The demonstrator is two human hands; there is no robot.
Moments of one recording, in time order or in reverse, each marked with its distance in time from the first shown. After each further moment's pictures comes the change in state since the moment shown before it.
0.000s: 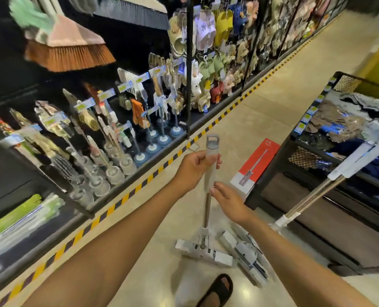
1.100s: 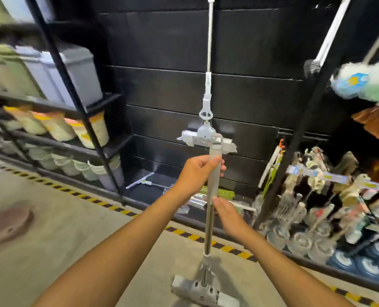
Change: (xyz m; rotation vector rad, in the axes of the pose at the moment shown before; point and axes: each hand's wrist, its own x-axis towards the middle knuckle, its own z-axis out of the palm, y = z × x) left_hand -0.418 0.059 -0.529 0.066 1.221 0.025; right_hand -0.010 -0.348 0.609 -0.118 -1.008 -0.517
